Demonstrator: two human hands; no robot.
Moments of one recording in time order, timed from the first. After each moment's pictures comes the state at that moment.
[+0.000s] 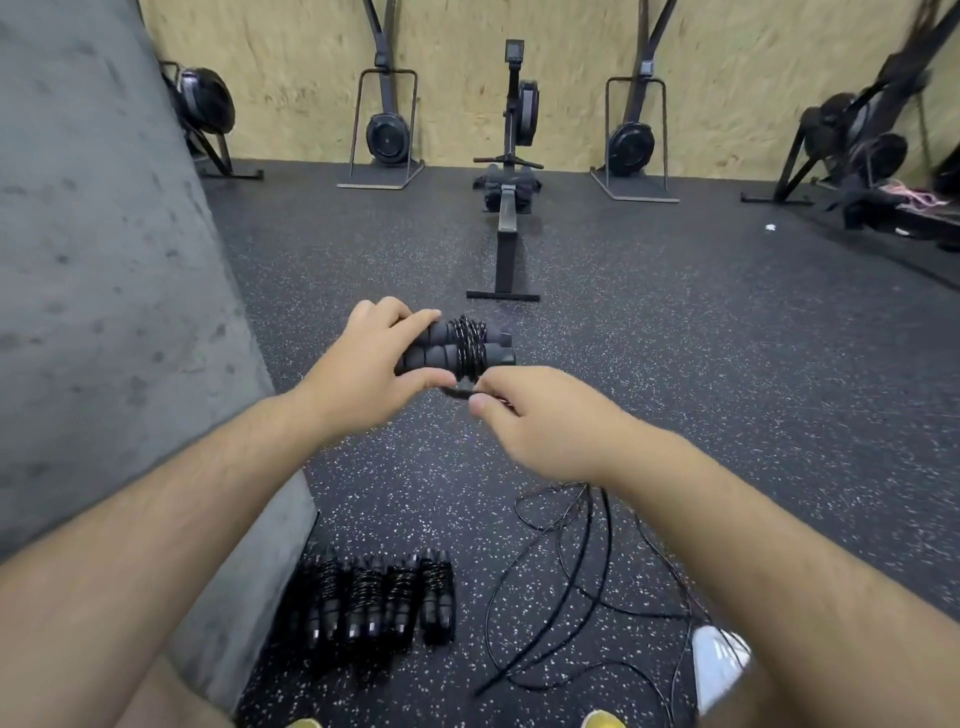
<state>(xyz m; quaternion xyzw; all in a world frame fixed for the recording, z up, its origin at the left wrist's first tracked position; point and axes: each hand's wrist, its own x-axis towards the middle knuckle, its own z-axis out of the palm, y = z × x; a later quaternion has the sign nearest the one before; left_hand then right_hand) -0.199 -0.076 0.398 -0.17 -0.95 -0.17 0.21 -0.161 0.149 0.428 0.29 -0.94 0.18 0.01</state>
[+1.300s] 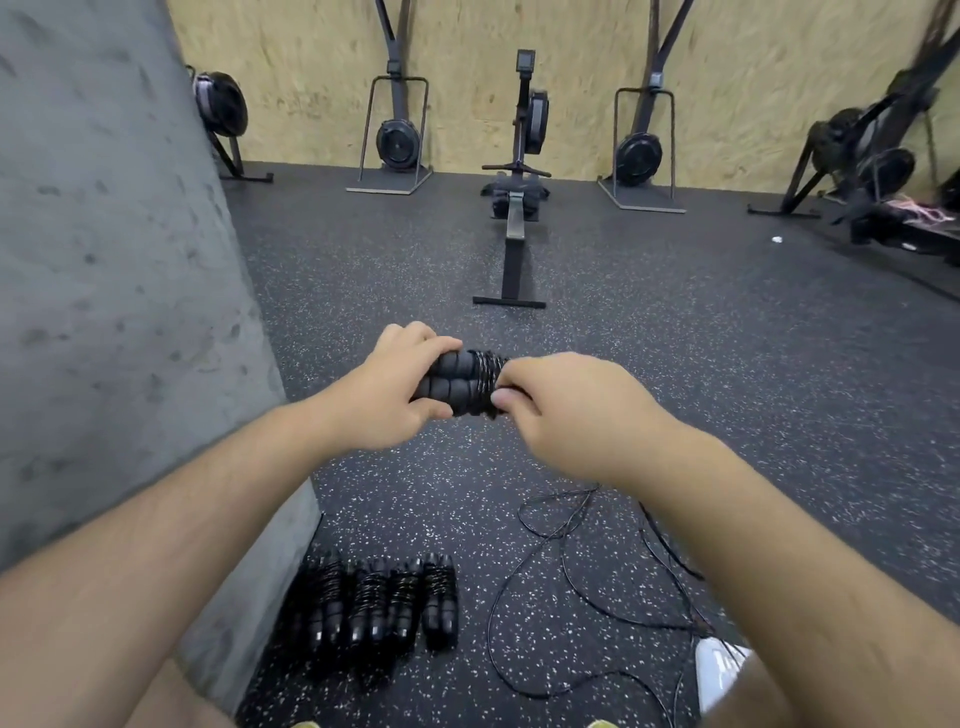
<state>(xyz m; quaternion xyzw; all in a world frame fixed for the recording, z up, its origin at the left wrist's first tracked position) -0.189 -0.074 0.398 -0.20 -0.95 -0.21 0.12 -0.142 0.148 0.457 0.27 -0.96 0.04 0.08</state>
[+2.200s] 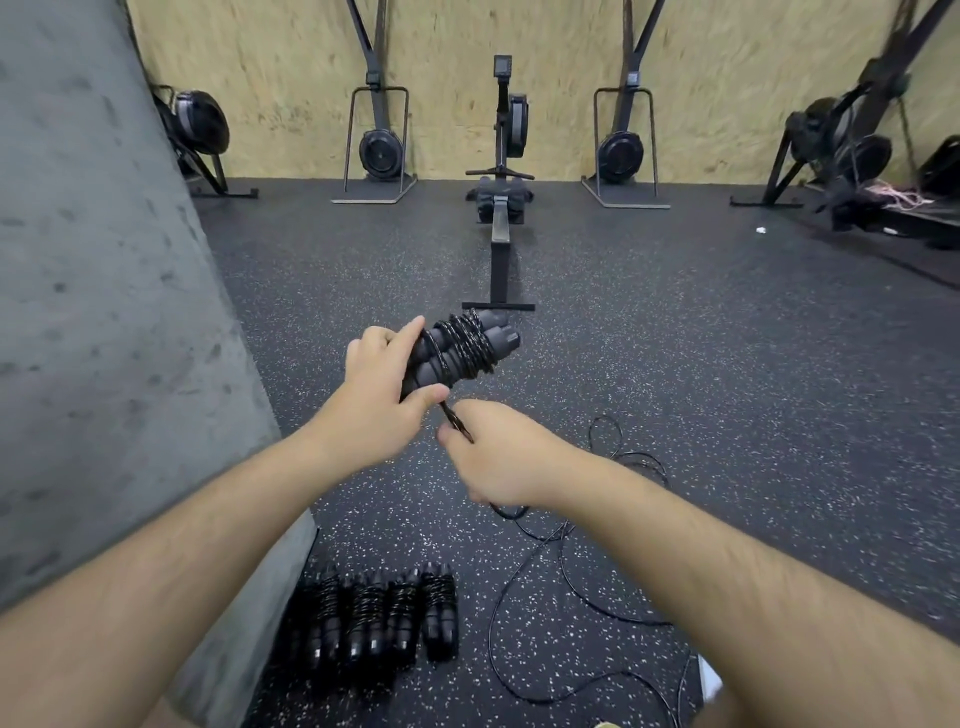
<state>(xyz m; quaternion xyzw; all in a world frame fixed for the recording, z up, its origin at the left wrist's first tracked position) -0.177 -0.048 0.400 -0.10 -0.93 -0.29 0.18 -0.160 0.120 0.407 0.25 -0.93 0.27 -0.09</state>
